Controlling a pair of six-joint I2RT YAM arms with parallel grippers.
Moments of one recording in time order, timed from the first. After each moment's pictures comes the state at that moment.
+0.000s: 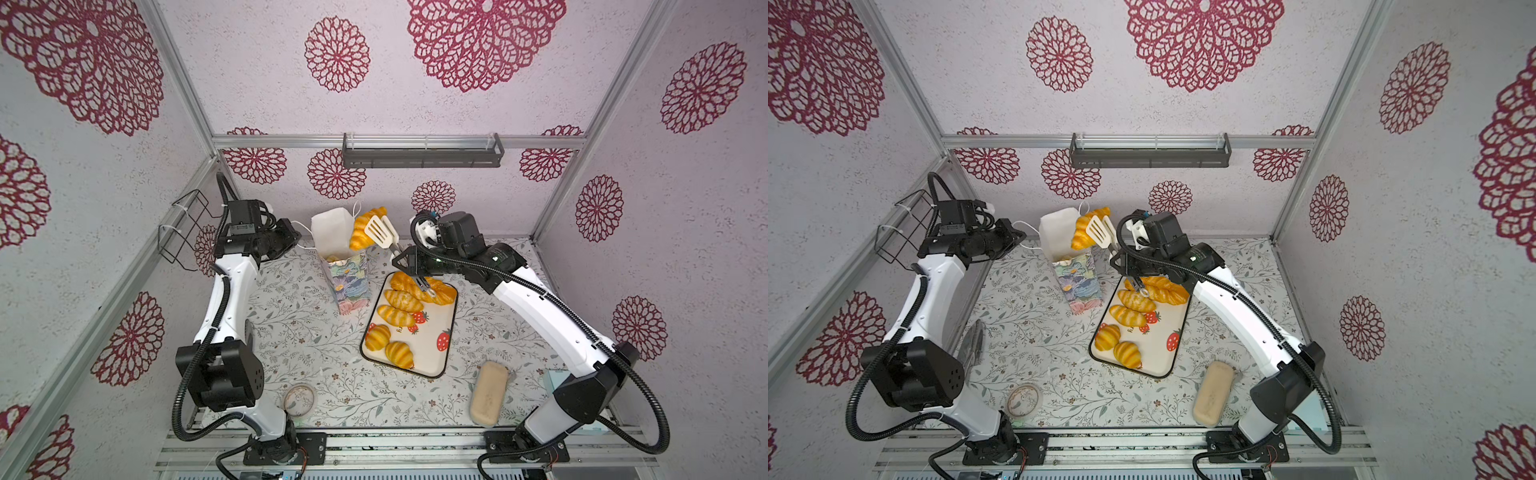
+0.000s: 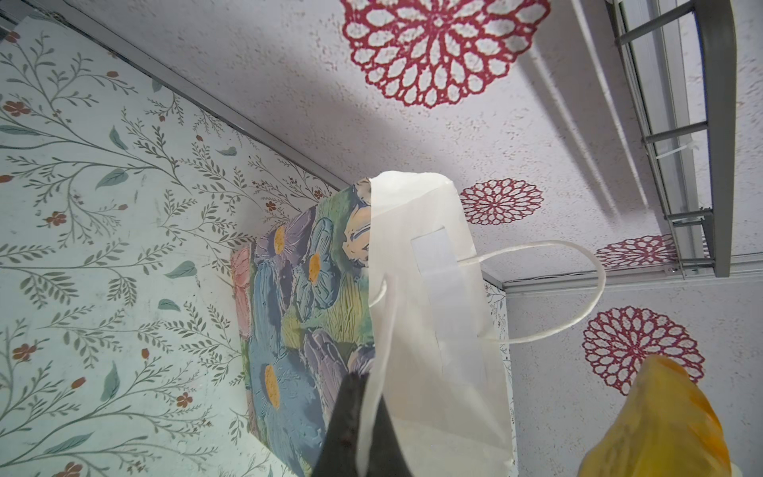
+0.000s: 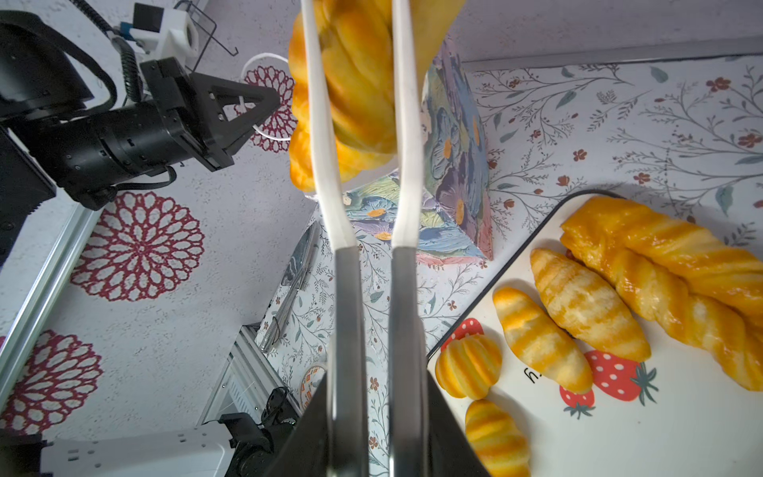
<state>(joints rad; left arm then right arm) 0.13 1.66 1.69 -0.68 0.44 -0.56 0.69 1.63 1.83 -0.77 -0.31 0.53</state>
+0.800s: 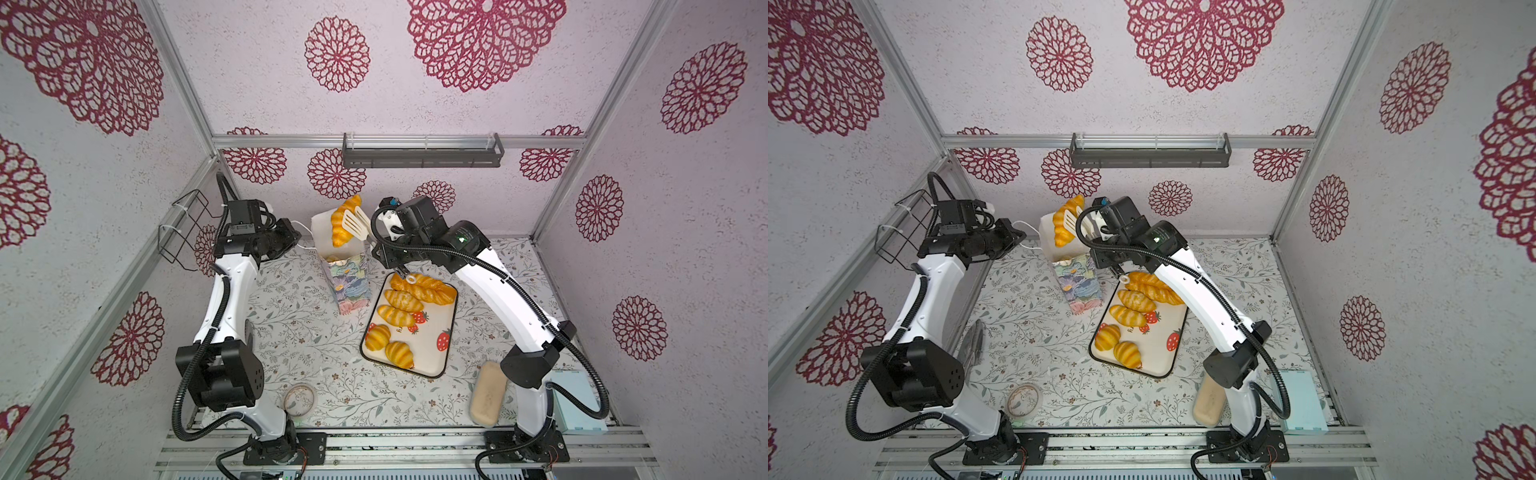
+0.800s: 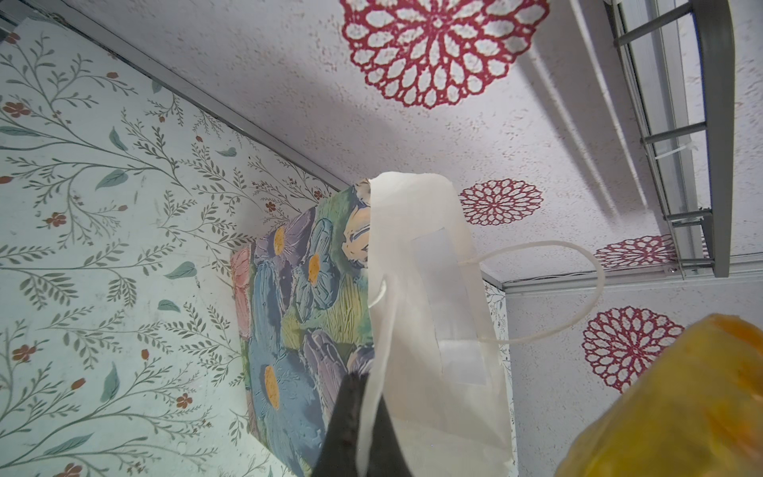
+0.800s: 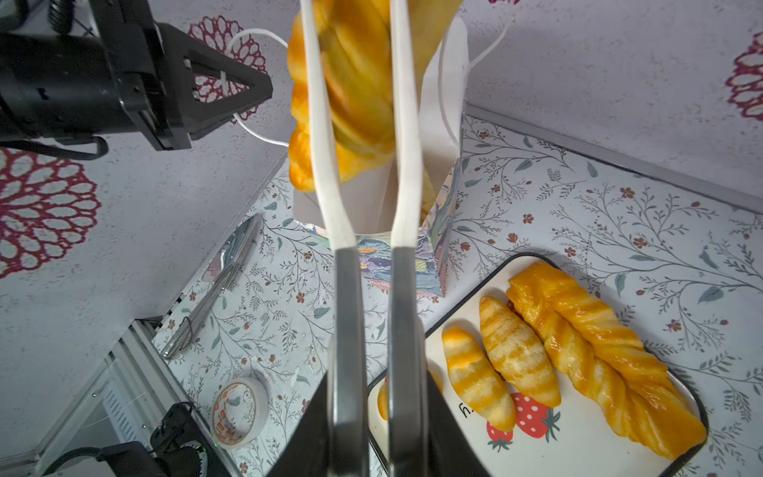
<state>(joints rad) 0.13 1.66 1.69 -0.68 0.44 -0.56 0.82 1.98 2.46 -1.14 -0.03 0.30</state>
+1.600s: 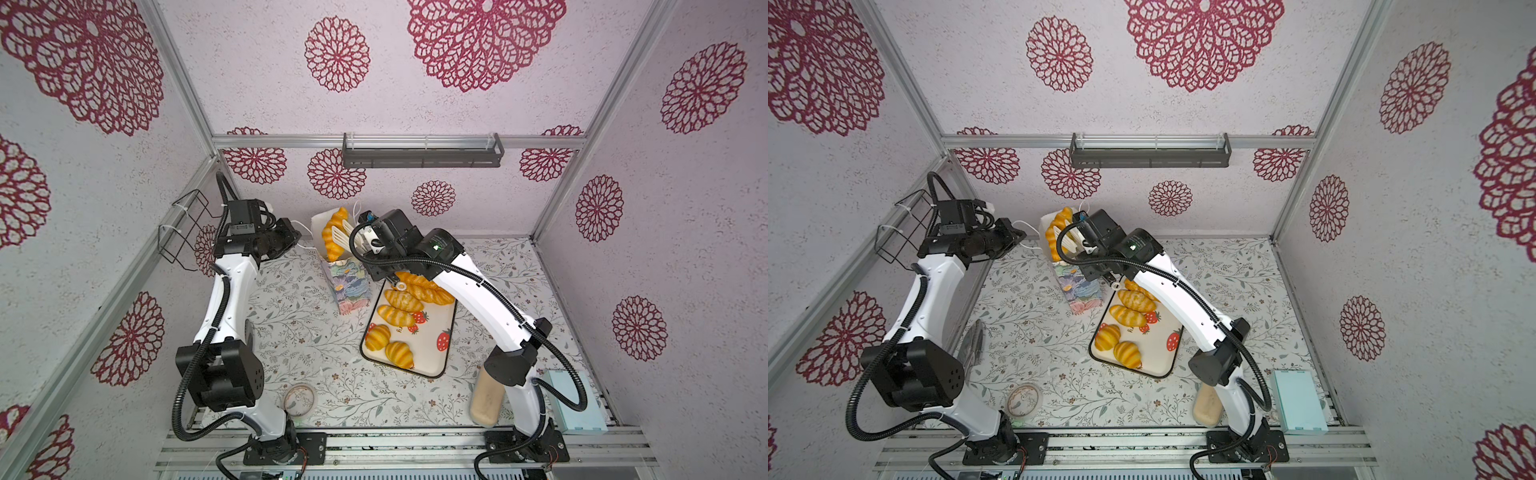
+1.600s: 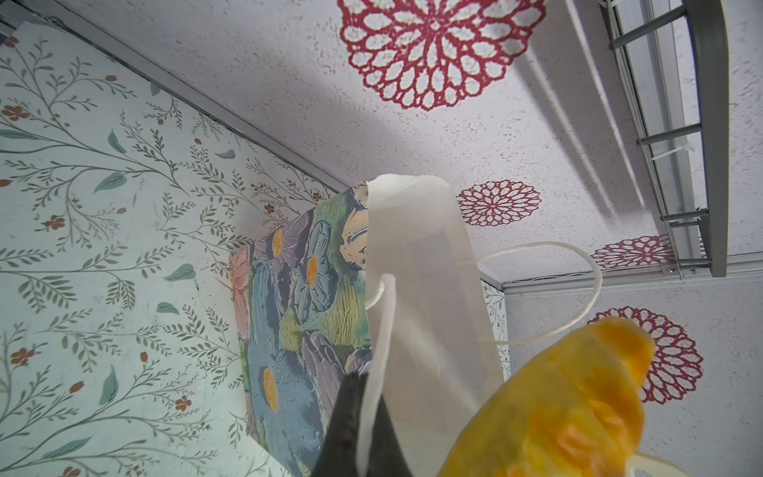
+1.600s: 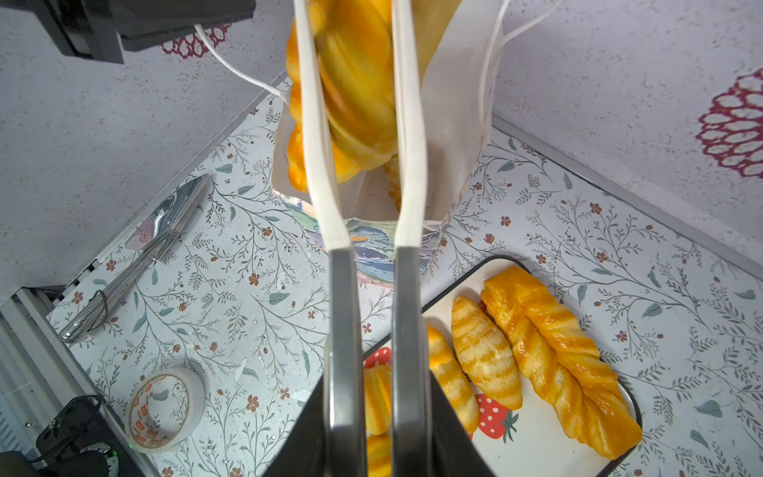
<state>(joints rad) 0.13 1.66 1.69 -0.68 0.44 -0.56 0.90 2.09 2.53 -1.19 0.11 0.19</state>
